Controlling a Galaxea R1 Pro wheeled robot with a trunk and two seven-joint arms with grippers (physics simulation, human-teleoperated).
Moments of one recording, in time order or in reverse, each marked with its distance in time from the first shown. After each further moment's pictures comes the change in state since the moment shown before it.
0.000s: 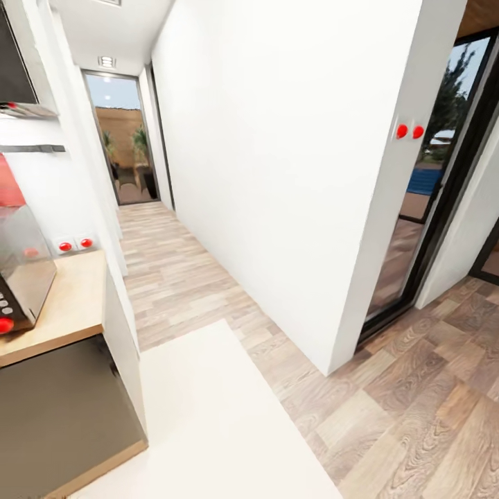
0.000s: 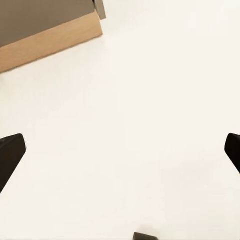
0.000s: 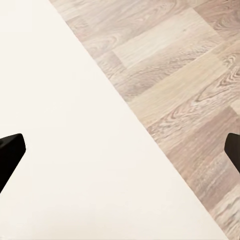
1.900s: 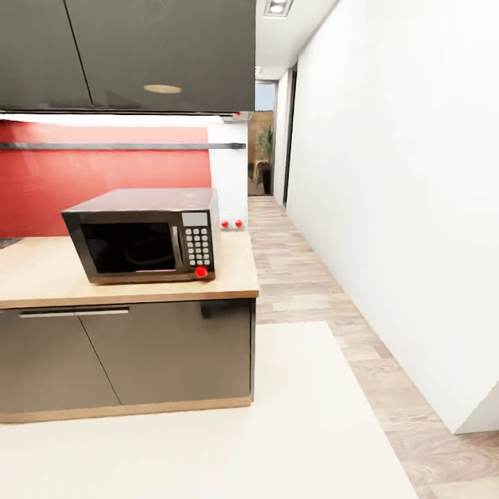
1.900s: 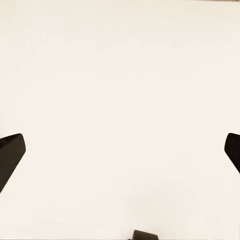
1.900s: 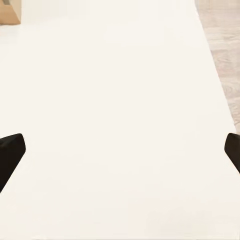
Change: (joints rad) left arm 0.000 0.000 0.009 0.001 0.001 0.000 0.000; right arm 0.000 0.006 0.009 0.003 0.002 0.000 0.000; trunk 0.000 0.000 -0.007
